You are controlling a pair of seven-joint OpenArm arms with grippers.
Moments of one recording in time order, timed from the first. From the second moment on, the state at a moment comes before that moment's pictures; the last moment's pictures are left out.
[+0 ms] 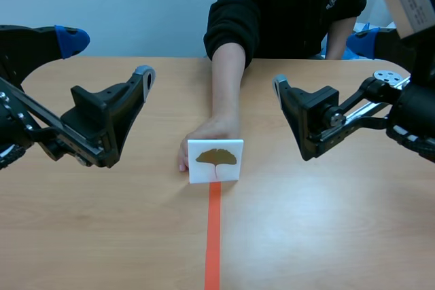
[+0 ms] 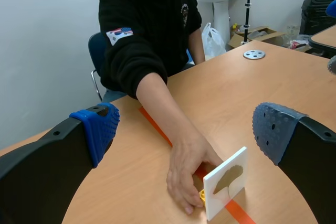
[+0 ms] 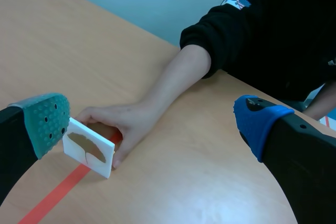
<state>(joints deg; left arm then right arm) 29.3 -26.7 3.1 121.1 -11.0 -15.0 -8.4 -25.7 24.8 1.1 119.3 9.7 19.3 -1.1</state>
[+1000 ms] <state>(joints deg) 10.0 -30.7 11.9 82.6 -10.9 -27.2 -13.8 -25.7 24.8 1.1 119.3 9.7 19.4 -1.1</state>
